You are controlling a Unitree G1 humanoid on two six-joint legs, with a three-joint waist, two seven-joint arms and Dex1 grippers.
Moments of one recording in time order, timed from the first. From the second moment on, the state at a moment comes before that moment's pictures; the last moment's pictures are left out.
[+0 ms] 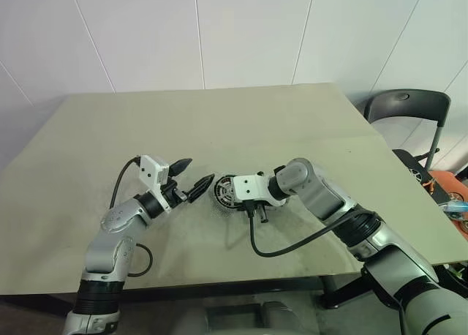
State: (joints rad) left arm -0.16 0.35 0.06 -0.14 -0.46 0.28 -0.68; right arm -0.76 -0.47 0.61 0.17 -0.19 0.35 1.21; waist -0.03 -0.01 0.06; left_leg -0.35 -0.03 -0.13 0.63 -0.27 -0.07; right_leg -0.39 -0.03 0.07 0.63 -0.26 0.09
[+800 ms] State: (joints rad) left arm -0.15 0.34 0.06 -0.14 -0.45 0.25 -0.70; right arm -0.78 -0.51 0.60 0.19 -0.16 0.32 1.32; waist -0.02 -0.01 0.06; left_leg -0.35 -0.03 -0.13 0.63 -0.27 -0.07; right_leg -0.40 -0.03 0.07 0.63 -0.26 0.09
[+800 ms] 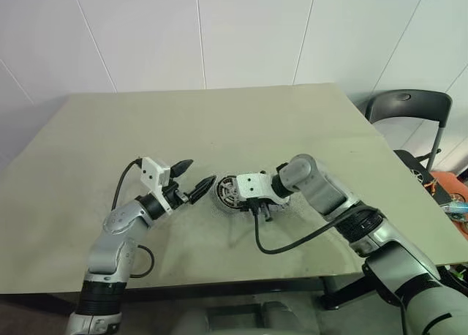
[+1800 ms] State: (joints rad) left arm -0.01 0.52 0.04 -0.06 -0.39 0.26 -0.82; right arm -0.83 -0.42 0.25 0.27 0.18 0.49 1.33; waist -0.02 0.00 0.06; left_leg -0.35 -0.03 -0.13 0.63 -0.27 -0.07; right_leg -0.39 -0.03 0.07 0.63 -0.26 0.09
